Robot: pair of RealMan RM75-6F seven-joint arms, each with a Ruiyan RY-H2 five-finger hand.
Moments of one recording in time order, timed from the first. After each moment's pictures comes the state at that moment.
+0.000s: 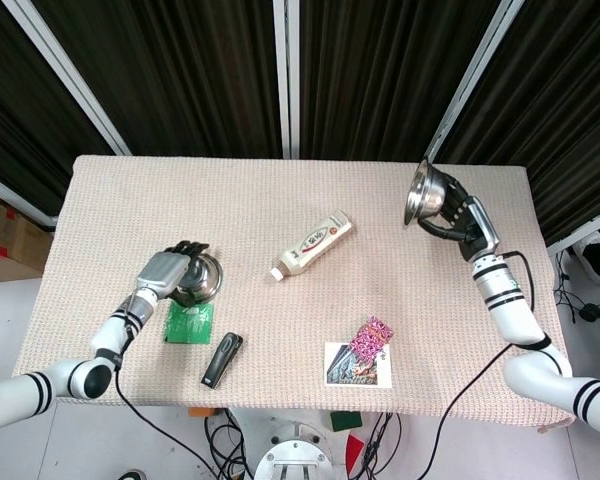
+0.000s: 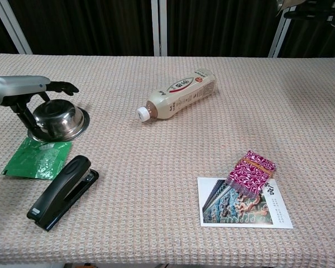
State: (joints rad) left arm -0.72 -1.43 -0.12 -1.40 0.99 0.73 0.20; right arm 0.58 -1.33 0.40 -1.38 -1.30 0.86 1.41
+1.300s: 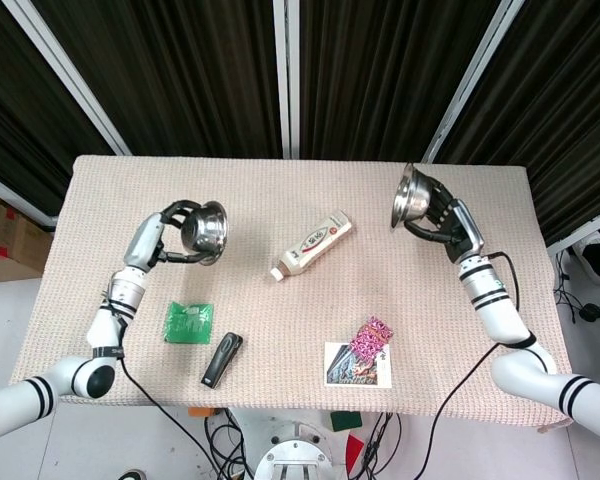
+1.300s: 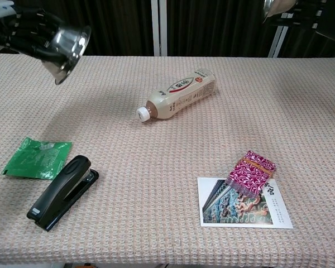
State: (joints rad) left arm -0.62 -1.46 -0.30 -1.39 1.19 0.99 -0.63; right arm 0.62 -1.39 0.39 -1.35 -1.29 0.84 1.41
